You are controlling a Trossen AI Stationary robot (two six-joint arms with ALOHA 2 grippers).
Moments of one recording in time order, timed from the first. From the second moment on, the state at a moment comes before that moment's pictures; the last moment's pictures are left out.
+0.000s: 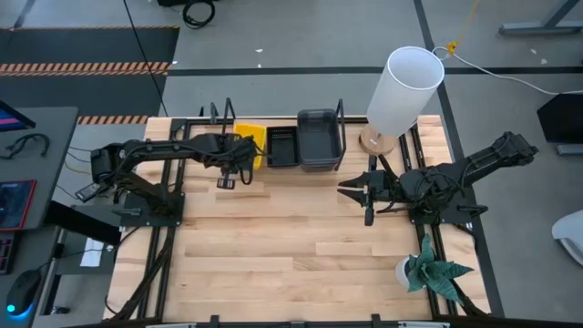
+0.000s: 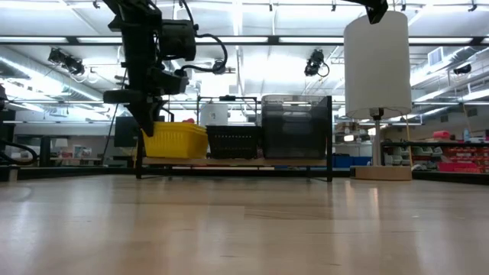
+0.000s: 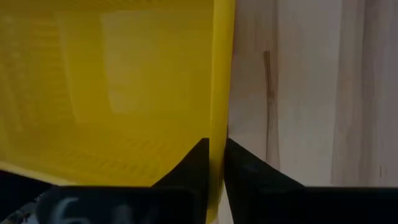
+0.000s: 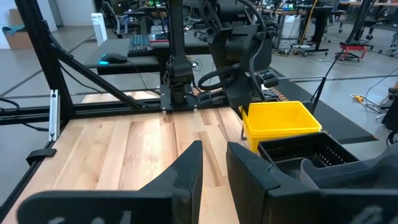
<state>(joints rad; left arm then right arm) 0.33 1.47 1.01 -0.88 -0.34 0.52 0.36 0.91 0.70 0.03 0.52 0.09</state>
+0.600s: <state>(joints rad) 0.33 1.47 1.01 -0.82 -0.32 0.31 0.36 0.91 0.70 0.03 0.52 0.09</state>
